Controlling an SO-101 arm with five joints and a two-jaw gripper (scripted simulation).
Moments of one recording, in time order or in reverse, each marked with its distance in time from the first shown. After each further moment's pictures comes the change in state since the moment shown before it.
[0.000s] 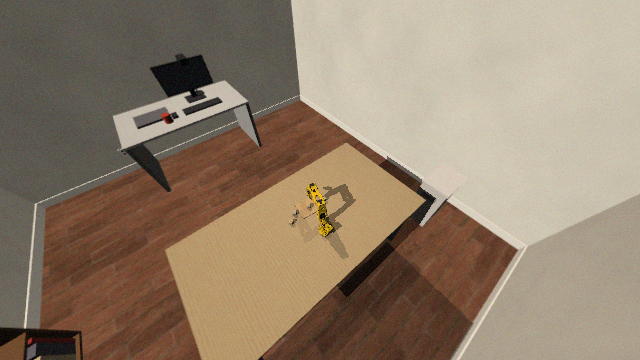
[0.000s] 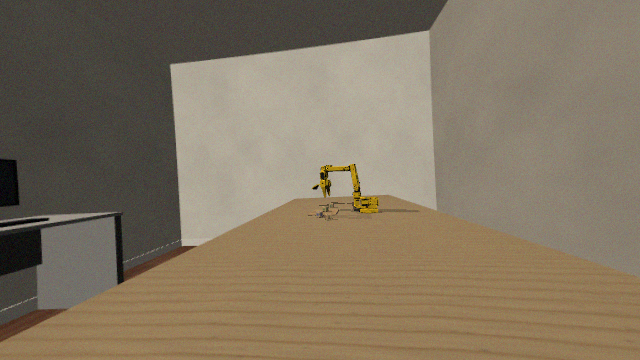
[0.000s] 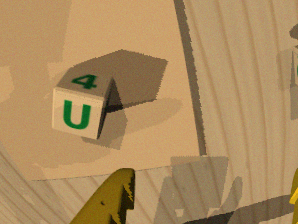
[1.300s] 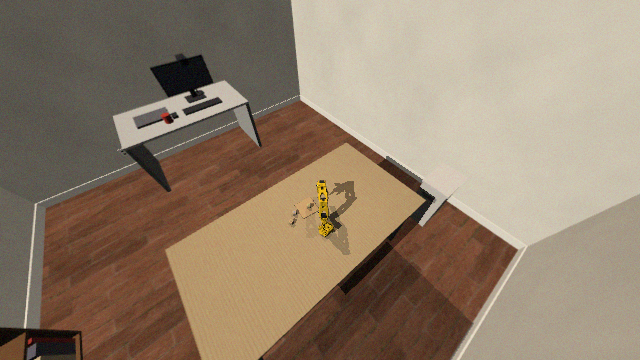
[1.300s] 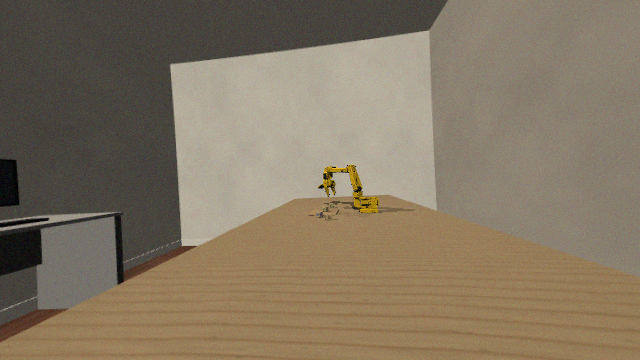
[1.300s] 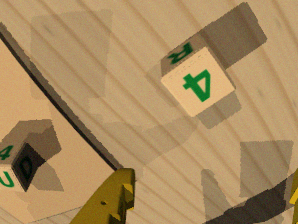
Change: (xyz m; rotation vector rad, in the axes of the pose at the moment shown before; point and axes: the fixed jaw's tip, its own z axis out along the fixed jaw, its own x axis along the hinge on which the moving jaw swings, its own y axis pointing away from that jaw) arm -0.013 -0.075 0.003 -0.001 -0.023 0.342
